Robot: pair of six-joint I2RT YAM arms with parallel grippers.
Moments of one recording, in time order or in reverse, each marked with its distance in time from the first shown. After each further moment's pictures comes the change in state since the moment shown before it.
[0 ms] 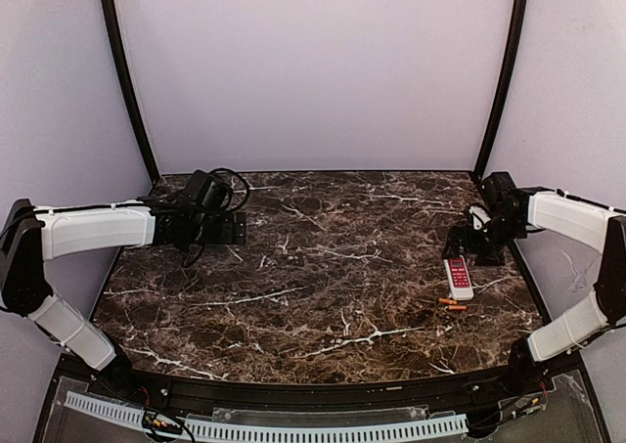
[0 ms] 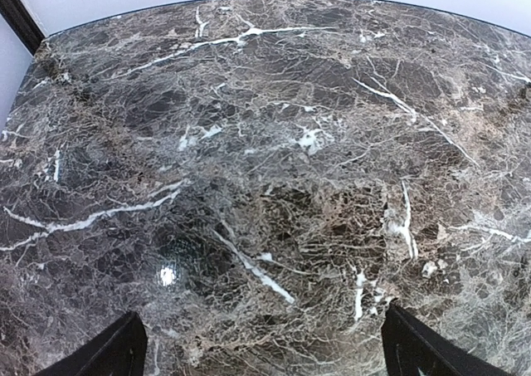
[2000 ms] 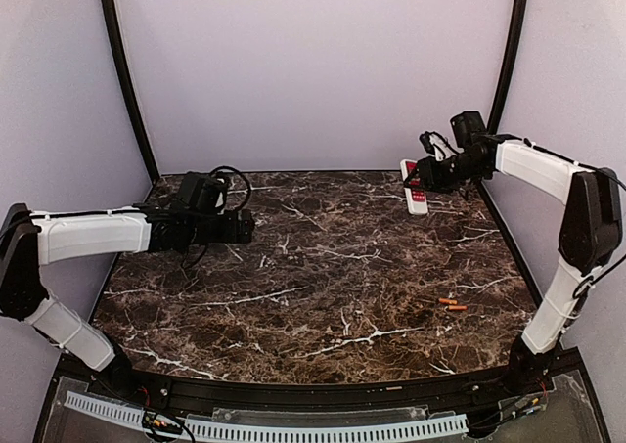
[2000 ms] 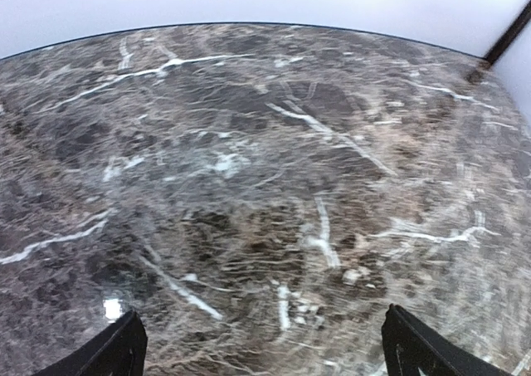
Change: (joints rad) left arm 0.000 -0.021 -0.055 0.147 0.122 0.030; right arm 0.093 0.365 0.557 0.145 -0.226 -0.115
